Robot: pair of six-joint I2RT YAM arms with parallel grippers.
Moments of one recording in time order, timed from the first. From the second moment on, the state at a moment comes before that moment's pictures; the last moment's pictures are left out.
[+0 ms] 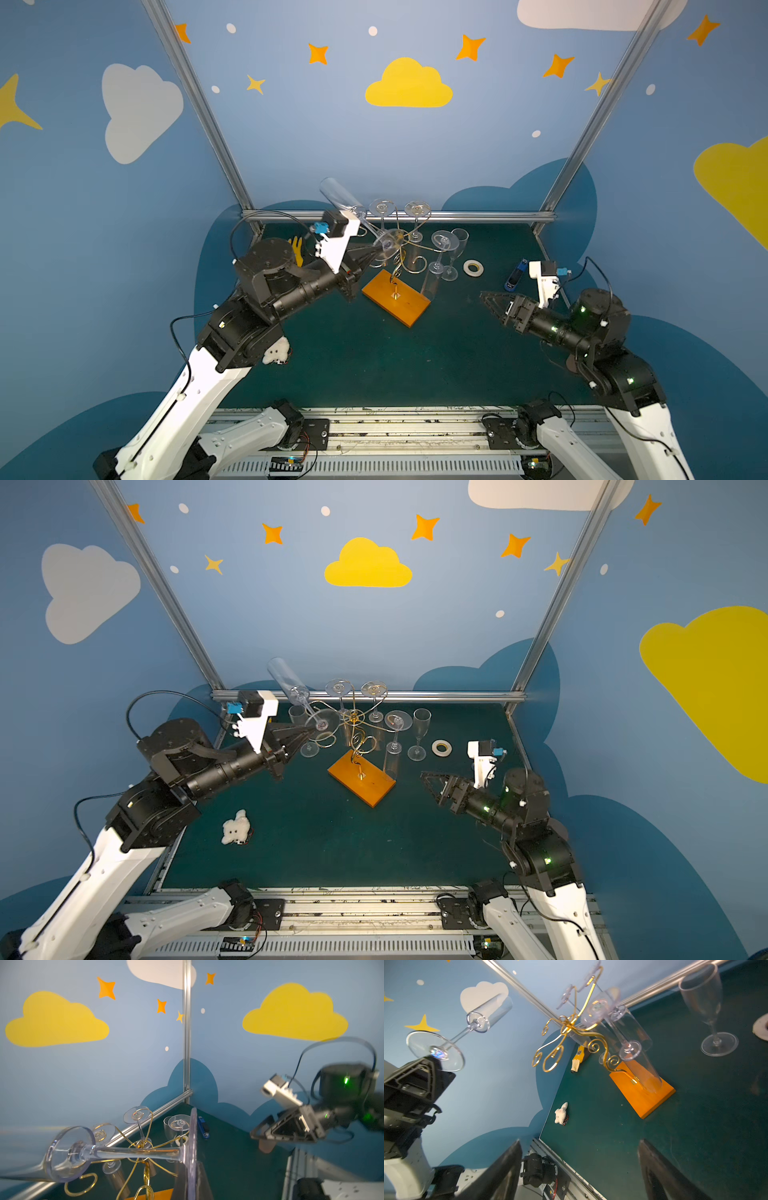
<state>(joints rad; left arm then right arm) -0.74 1.02 1.49 -0.52 0.16 0.07 0.32 0.71 1.12 -0.68 -0.57 0.66</state>
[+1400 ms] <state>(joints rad) -1.38 1.24 1.31 -0.23 -0.48 1.16 0.57 0.98 1.46 -0.79 -0.66 0.37</state>
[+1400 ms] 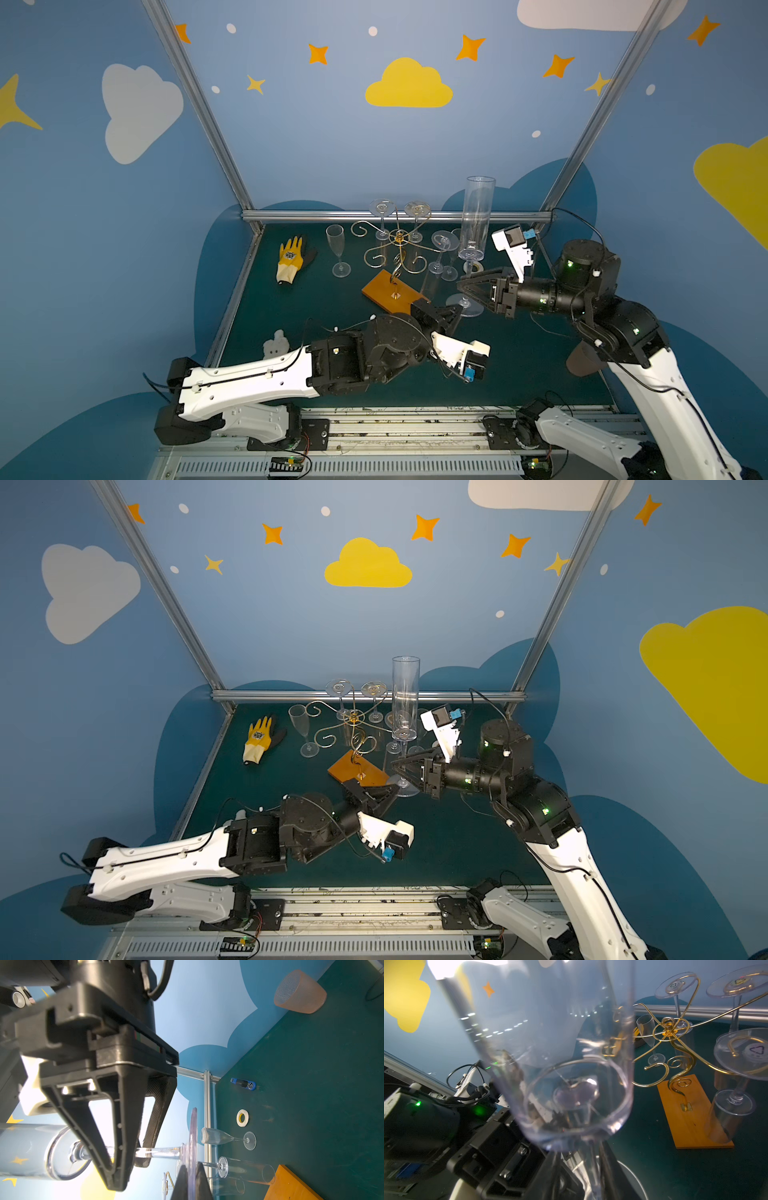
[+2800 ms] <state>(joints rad) -0.68 1.01 1.20 0.00 0.58 -0.35 0.80 0.75 0.96 -0.47 -0.53 0.13</state>
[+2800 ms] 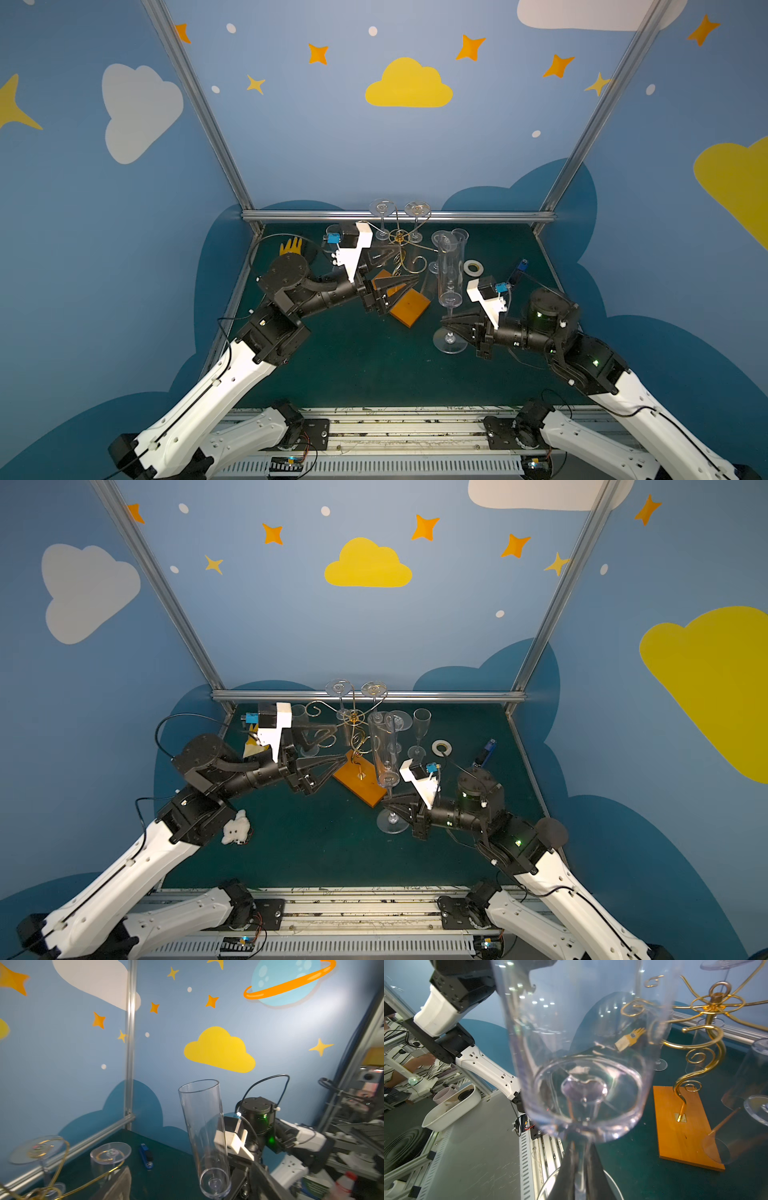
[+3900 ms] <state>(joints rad) -0.73 1.06 1.13 0.19 0.73 -0.51 1.08 0.88 0.90 -0.22 -0.36 0.16</state>
